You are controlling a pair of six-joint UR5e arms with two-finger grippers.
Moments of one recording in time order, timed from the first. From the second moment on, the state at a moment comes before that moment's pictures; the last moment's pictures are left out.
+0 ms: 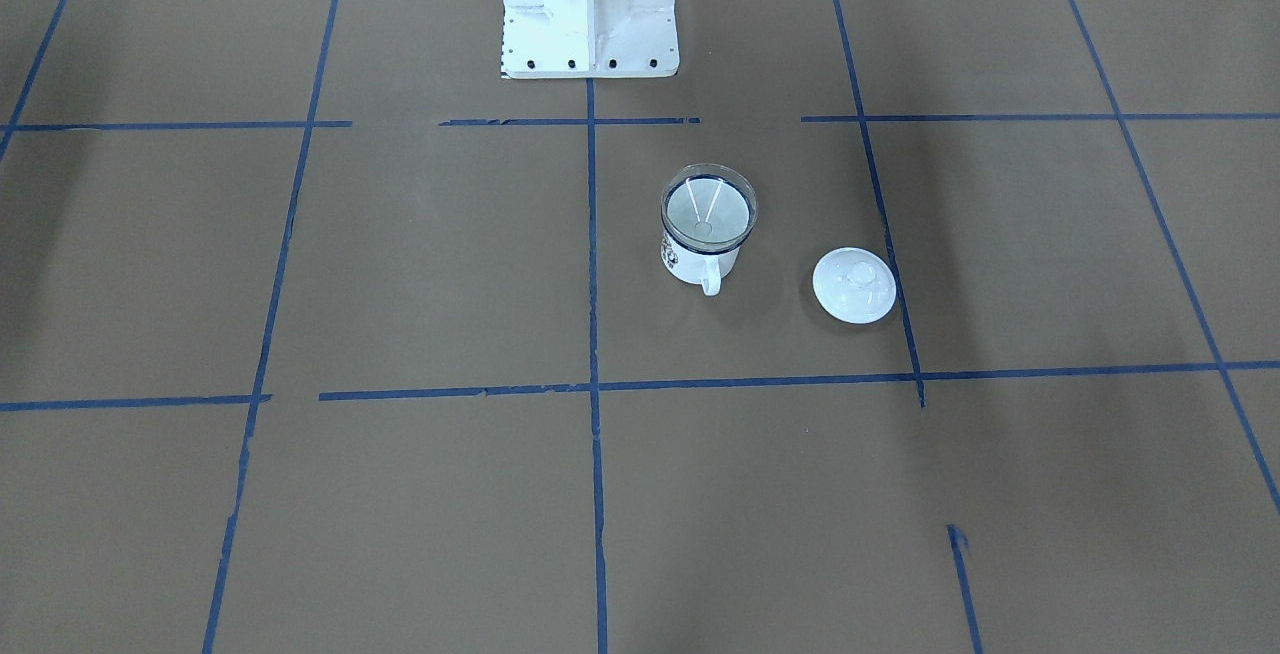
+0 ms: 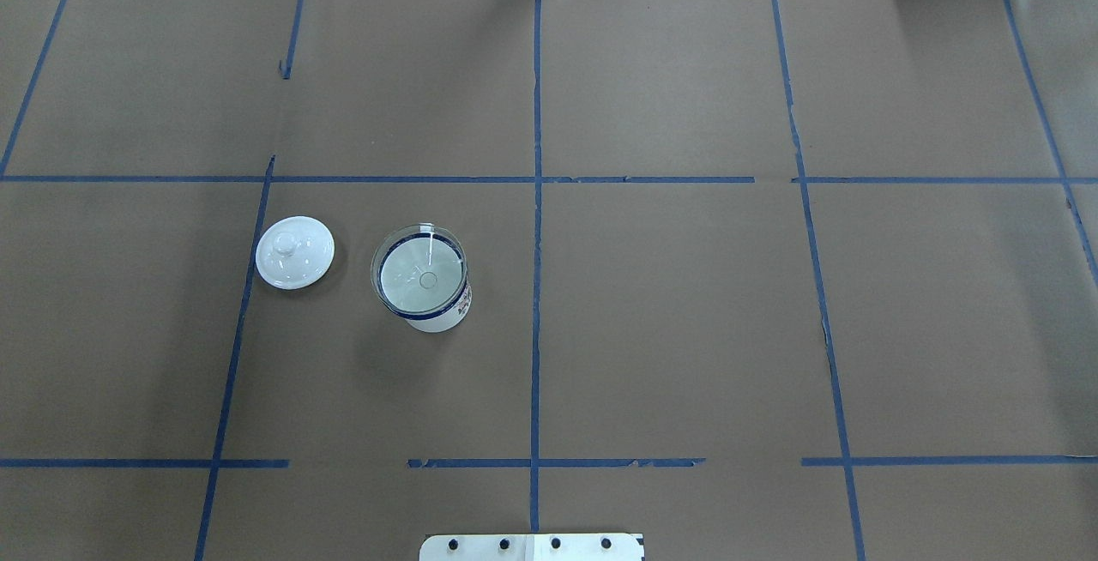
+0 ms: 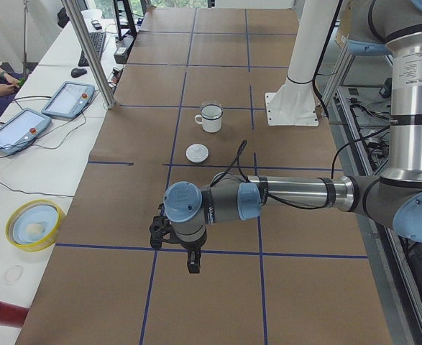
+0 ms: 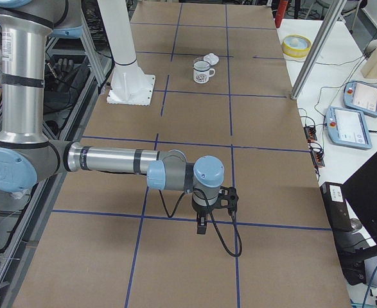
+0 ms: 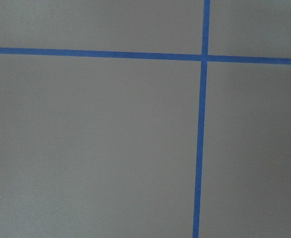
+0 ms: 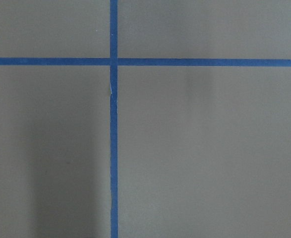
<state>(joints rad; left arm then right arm) -1.67 -1.49 -1.68 -1.40 -2.36 0.14 1.57 -1.68 1.66 -1.57 2.29 0.01</state>
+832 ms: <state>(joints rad) -1.67 -1.61 -1.69 -1.39 -2.31 0.10 1.57 -1.68 1.66 -1.57 2.29 0.01</state>
